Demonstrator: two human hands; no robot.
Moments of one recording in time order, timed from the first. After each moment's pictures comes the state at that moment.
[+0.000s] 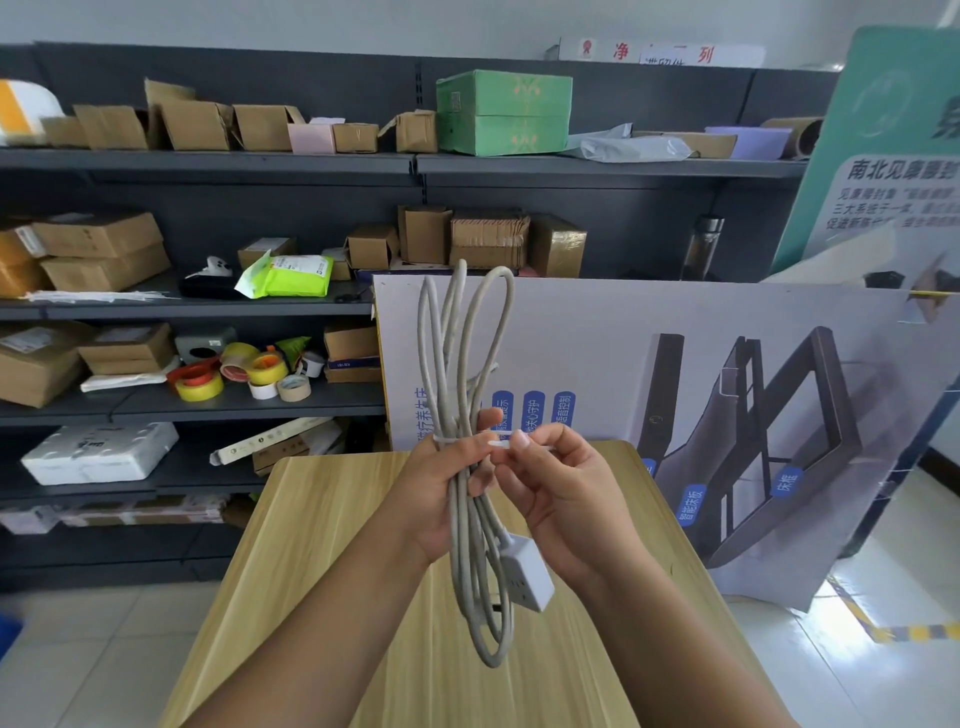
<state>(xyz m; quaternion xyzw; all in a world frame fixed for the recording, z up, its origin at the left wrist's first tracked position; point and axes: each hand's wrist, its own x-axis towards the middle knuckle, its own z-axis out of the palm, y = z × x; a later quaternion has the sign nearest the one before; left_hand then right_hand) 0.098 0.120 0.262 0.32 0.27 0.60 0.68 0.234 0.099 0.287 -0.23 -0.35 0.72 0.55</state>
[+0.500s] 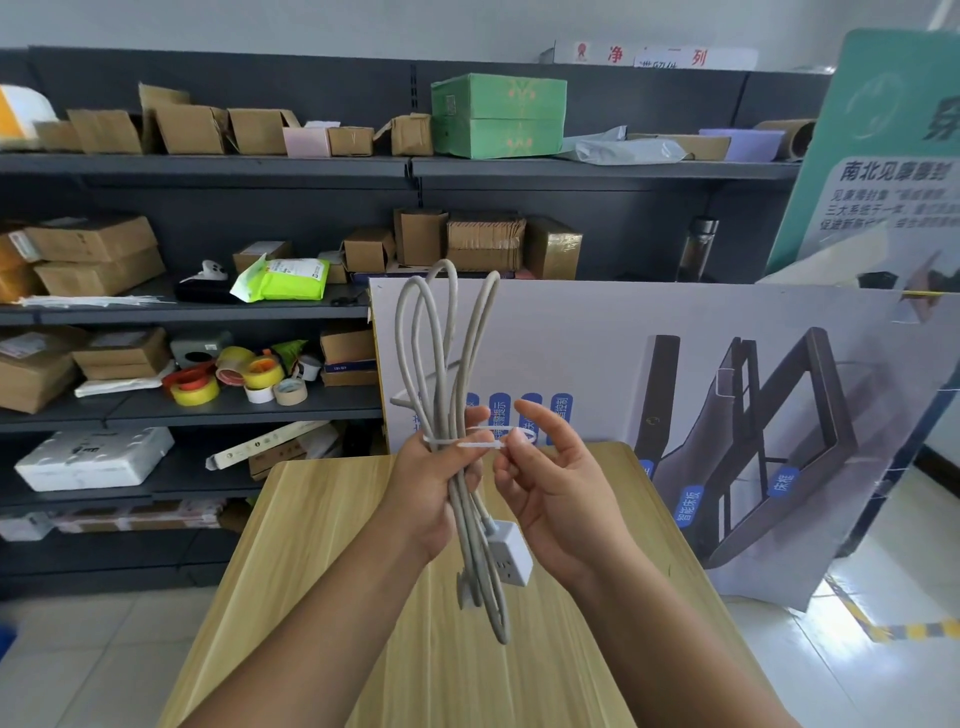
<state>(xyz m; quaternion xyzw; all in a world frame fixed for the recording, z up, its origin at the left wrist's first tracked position) 0.099 0.126 0.259 0.34 0.34 0.64 0.60 0.231 0.107 0.282 -0.26 -0.30 0.72 0.56</state>
